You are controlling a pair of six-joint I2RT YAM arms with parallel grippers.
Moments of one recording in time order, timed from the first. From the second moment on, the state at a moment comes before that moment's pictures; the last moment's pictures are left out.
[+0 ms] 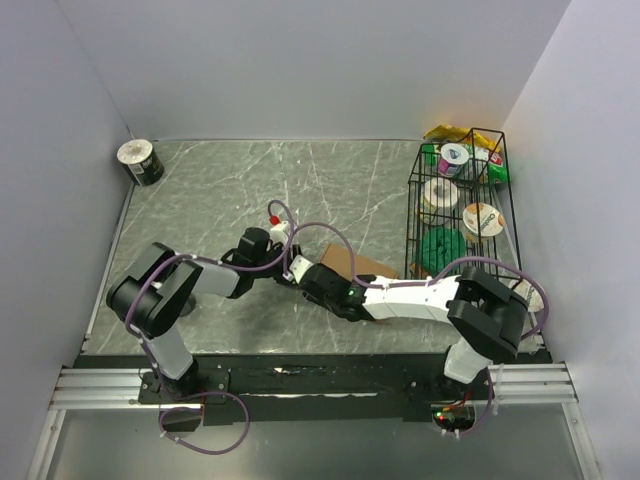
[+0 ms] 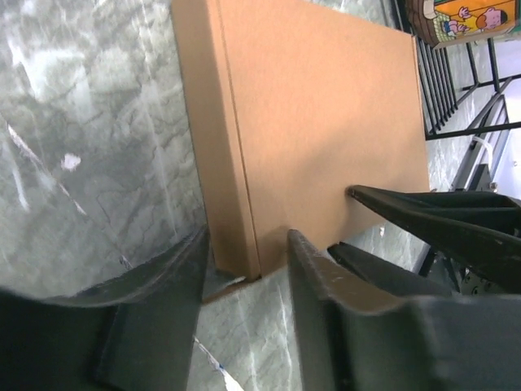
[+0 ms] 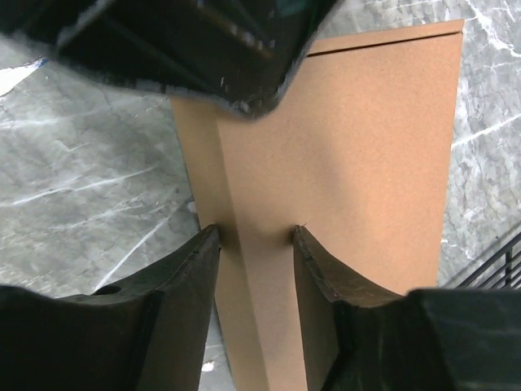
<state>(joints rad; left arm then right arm) -0.55 1.72 0.61 0.56 0.54 -0.53 1.08 1.61 0.87 -0.28 0.45 -0.12</state>
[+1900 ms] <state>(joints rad) -0.44 1.93 0.48 1.06 0.79 -0.84 0.86 1.26 0.84 -0.35 0.04 0.08</state>
